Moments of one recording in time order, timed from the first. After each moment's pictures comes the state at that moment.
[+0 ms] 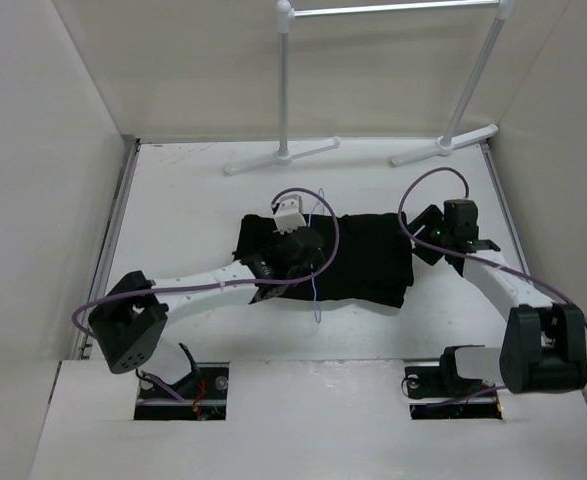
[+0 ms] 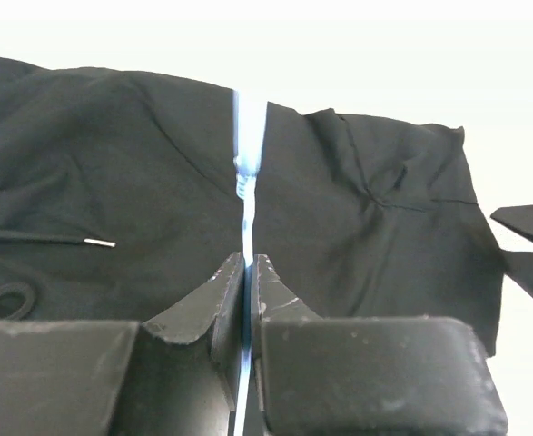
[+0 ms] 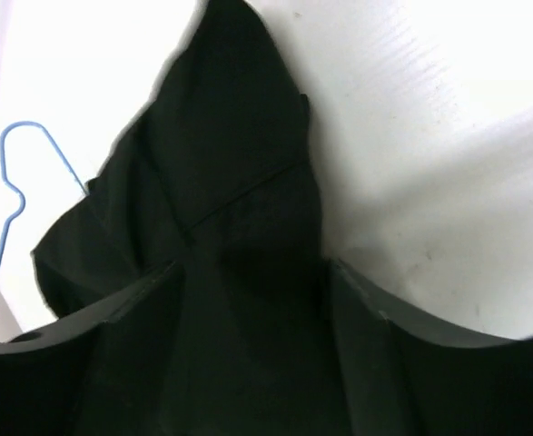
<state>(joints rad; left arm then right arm) -0.98 1.48 0.88 0.05 -0.64 -0.83 0.04 1.31 0.71 -0.19 -0.14 0.87</state>
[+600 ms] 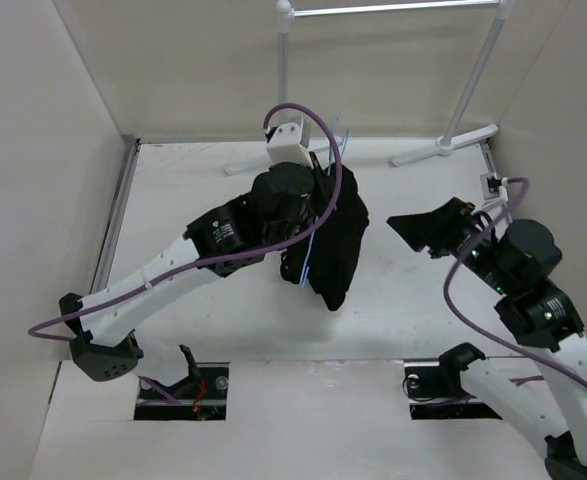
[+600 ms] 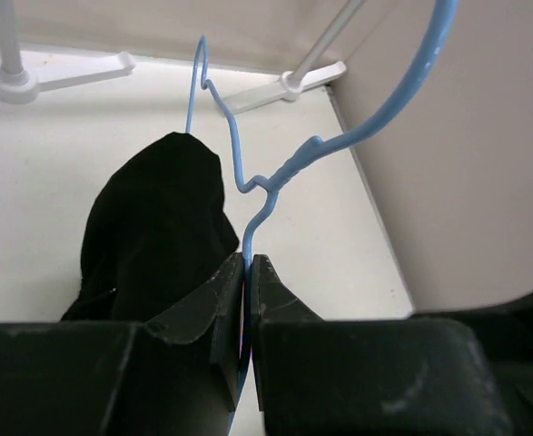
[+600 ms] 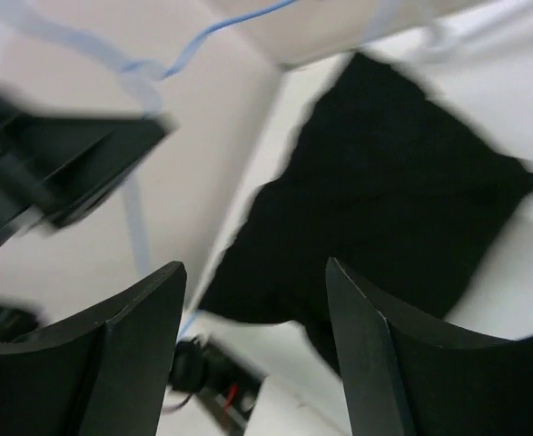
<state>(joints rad) -1.10 1.38 1.66 -0.56 -0.63 -0.65 0.39 0.67 1.03 -0.44 -0.20 0.78</state>
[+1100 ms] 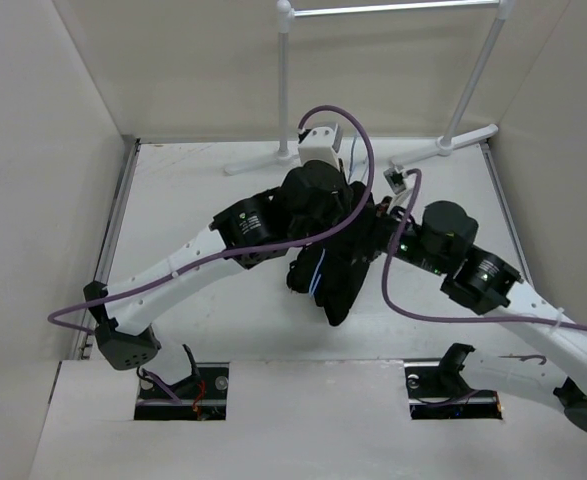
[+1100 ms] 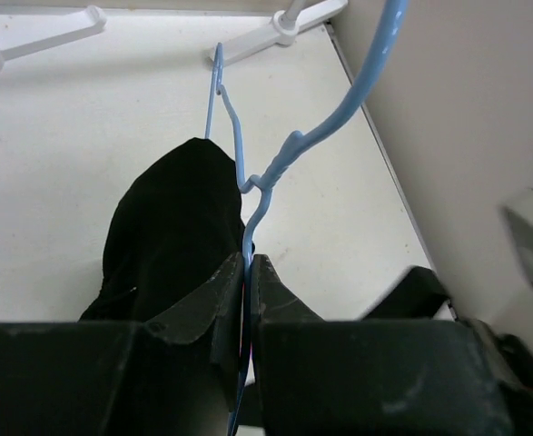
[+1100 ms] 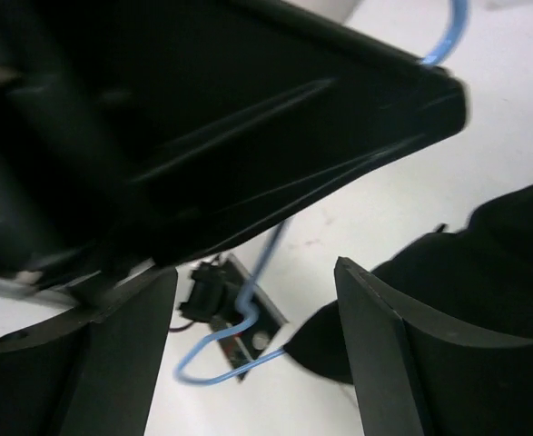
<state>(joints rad) -1.12 1.51 1.80 -0.67 -0.55 -0.62 0.85 0.93 1.10 -0.25 -0.14 0.68</state>
